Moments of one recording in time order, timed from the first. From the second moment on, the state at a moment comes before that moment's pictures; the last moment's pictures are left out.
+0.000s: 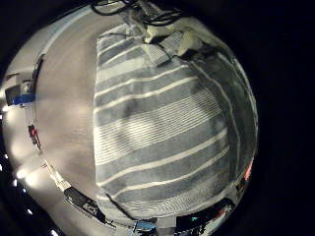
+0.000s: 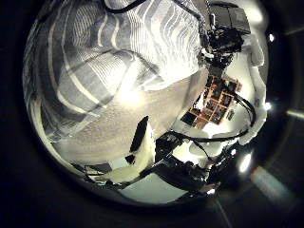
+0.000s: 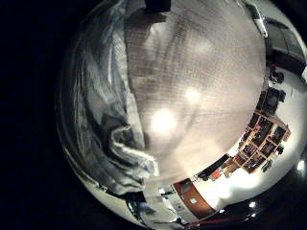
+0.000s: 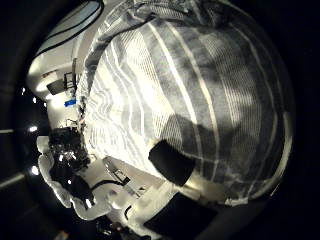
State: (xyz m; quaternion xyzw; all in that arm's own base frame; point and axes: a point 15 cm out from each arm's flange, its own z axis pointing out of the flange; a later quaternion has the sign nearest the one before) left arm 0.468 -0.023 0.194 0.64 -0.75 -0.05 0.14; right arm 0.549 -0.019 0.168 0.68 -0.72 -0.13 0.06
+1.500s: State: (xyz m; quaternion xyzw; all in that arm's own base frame) left arm 0.457 -0.033 0.206 0.64 -0.75 -0.04 0.15; right arm 0.492 -0.123 0.219 0.64 -0.75 -0.13 0.06
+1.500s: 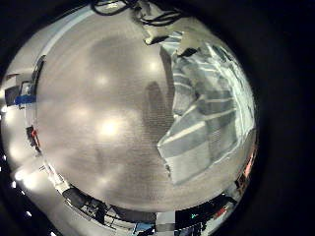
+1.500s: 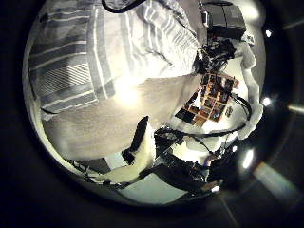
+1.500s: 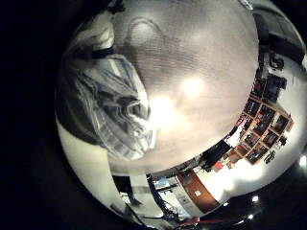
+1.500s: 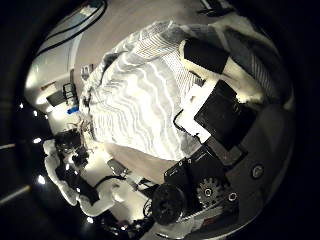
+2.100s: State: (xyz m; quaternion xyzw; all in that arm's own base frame) left arm 0.460 -0.028 0.186 0.64 -0.75 -0.03 0.15; right arm 0.482 0.005 0.341 0.74 -0.67 -0.06 0.03
